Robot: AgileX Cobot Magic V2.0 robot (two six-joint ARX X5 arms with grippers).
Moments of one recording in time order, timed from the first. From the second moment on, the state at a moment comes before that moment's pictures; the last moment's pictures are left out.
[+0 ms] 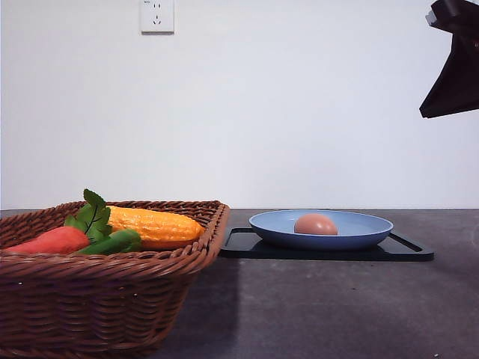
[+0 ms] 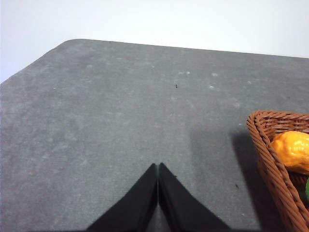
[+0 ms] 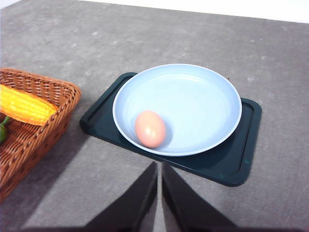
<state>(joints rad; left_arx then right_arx) -0.03 0.01 0.04 -0.20 -0.10 -0.08 0.51 0.69 0.43 -0.11 0.07 0.15</state>
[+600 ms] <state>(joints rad) -0.03 0.01 0.04 -0.20 -0.10 -0.08 0.51 0.69 0.43 -0.10 0.10 0.15</state>
